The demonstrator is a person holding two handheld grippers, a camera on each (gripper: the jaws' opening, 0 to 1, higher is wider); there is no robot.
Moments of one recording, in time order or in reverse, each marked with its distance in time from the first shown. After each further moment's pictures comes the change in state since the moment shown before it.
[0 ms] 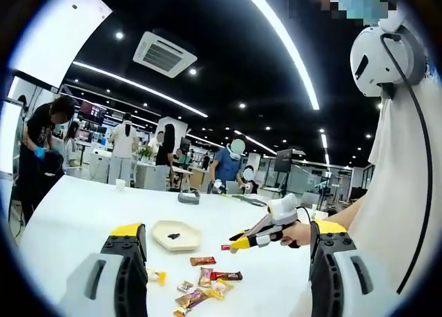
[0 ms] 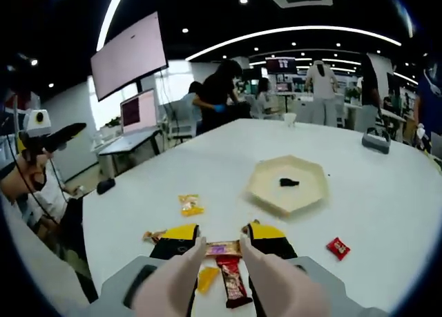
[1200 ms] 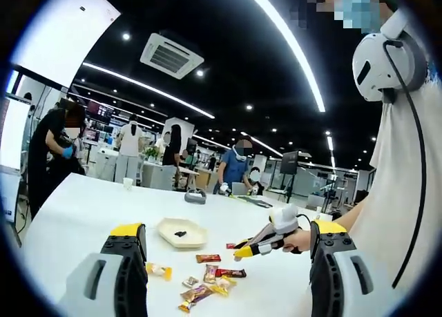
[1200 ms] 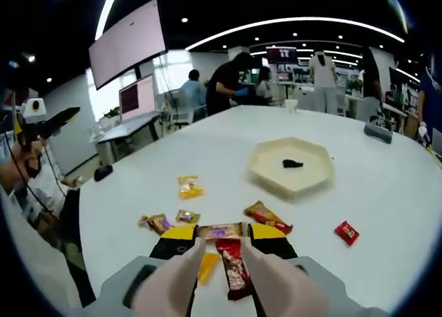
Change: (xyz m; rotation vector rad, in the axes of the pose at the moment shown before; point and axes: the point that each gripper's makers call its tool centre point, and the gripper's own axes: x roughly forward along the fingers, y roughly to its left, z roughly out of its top) left arm -0.020 0.010 0.001 -0.026 -0.008 0.043; right arm 0.016 0.004 -0.034 0.004 0.069 0.002
